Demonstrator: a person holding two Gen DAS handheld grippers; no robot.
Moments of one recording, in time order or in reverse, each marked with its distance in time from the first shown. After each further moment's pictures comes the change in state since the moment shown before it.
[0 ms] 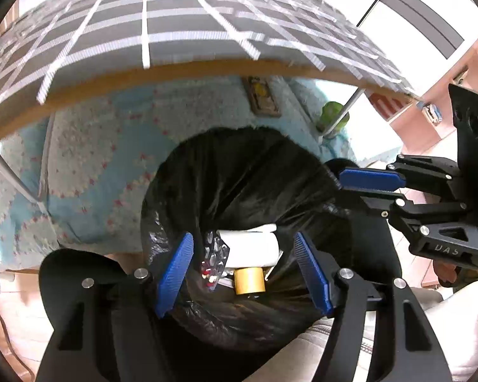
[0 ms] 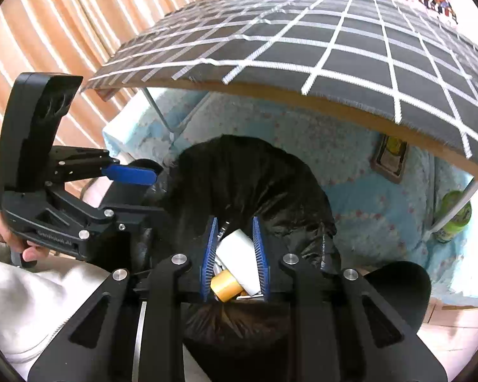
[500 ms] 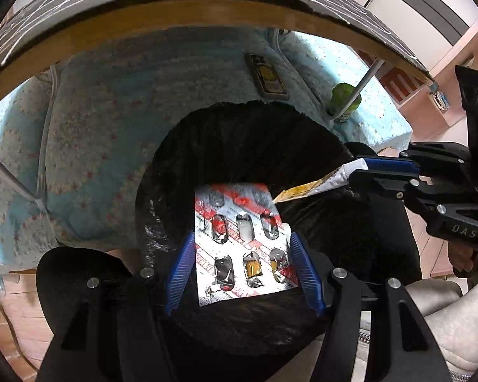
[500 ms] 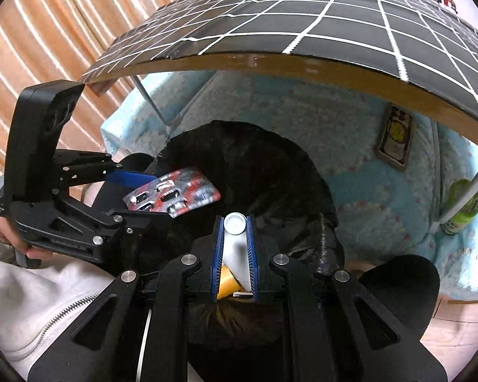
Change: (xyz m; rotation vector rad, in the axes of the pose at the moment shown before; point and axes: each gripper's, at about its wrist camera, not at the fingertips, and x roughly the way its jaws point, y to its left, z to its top) left arm 0.034 0.010 -0.009 0.019 0.068 0.031; right arm 0.026 -0.014 -0.006 0.029 0.034 0.017
